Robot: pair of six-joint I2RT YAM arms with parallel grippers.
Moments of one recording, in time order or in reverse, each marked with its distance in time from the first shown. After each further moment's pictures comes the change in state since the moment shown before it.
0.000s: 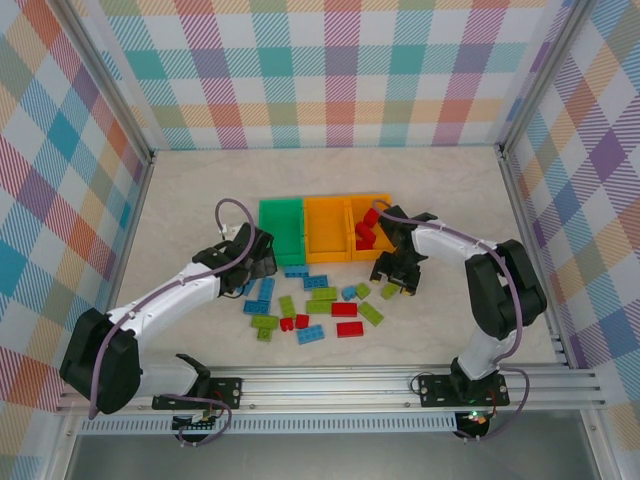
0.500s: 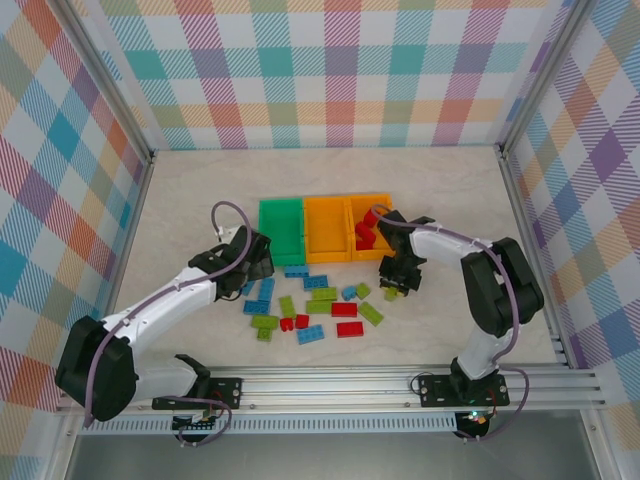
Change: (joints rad) left arm 0.000 -0.041 -0.025 -0.001 -0.024 0.000; right arm 0.016 0.007 -0.024 0.009 0.041 0.014
